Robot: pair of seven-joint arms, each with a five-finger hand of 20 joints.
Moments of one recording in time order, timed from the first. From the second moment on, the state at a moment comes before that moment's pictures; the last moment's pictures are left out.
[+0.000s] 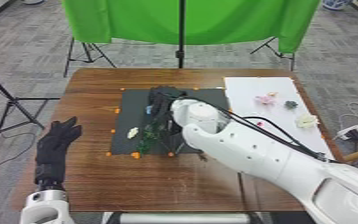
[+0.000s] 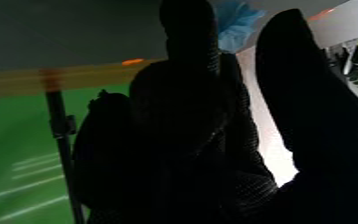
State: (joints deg) left arm 127.1 -68.6 -94.0 -120.4 62.5 22.9 12.0; right arm -43.1 -71.9 21.2 -78.5 -115.1 -6.4 24.5
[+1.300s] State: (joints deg) left arm 126.5 -68.6 -93.9 -120.5 62.5 22.4 11.3; right arm -44.0 -68.9 19.7 -78.8 -109.4 0.9 22.9
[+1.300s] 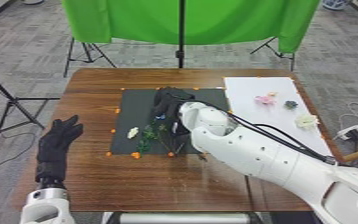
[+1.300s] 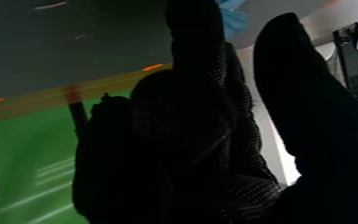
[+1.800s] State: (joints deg) left arm 126.4 -68.5 -93.8 -120.5 62.5 22.2 11.1; right arm -44.5 -68.2 22.7 -80.2 -98.5 -0.9 20.8
